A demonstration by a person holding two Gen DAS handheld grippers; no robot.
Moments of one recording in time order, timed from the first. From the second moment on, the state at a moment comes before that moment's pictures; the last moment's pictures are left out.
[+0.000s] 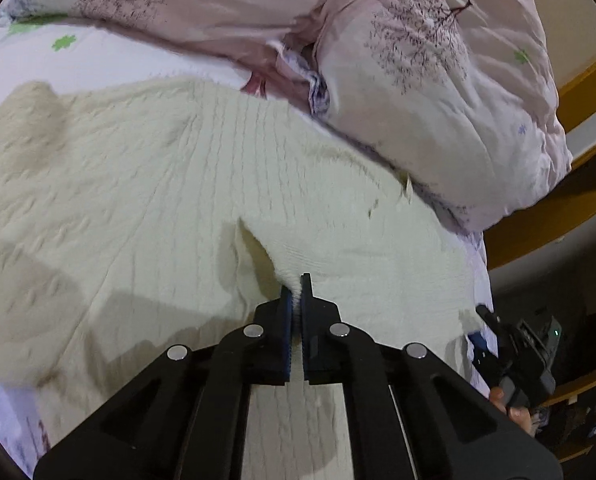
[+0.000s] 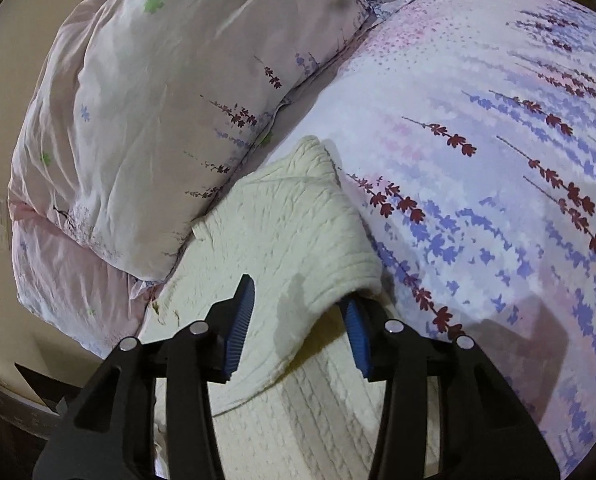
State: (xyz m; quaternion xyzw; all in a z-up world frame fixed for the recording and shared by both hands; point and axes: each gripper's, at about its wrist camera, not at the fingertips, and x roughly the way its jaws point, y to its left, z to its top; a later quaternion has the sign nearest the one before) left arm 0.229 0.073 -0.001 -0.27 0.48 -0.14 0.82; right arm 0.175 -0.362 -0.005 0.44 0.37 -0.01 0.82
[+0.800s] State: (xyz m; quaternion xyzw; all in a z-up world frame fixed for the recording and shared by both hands) left arm 0.255 0.081 0.034 -0.25 0.40 -0.13 0.87; right arm 0.163 -0.346 0.027 0.35 0.28 -0.02 0.90
